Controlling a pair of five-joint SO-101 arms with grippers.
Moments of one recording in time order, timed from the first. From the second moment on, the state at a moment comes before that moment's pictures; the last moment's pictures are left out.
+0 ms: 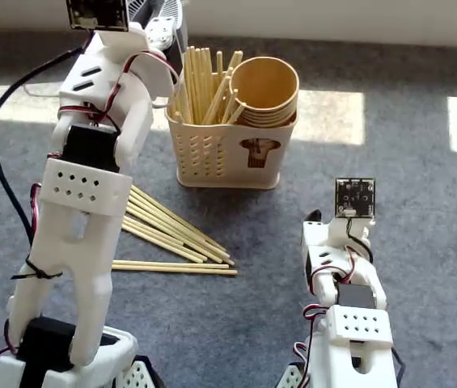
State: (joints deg) left arm 7.4 -16.7 -1.3 29.8 11.7; right arm -0.9 -63.2 85.2 21.8 5.9
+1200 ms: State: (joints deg) left arm -11.5 -30.6 5.9 73.0 11.7; right arm -0.9 -63.2 85.2 21.8 5.9
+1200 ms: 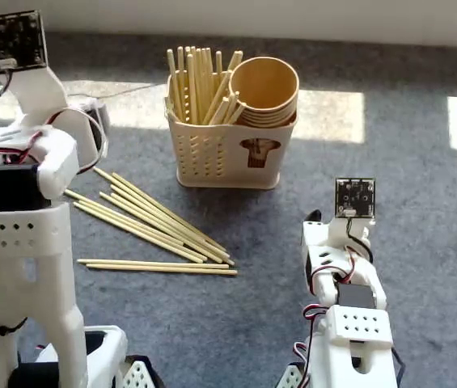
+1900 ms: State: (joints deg) left arm -34.8 -50.9 46.0 71.0 5.0; right arm -0.3 -63.2 82.3 30.8 9.6
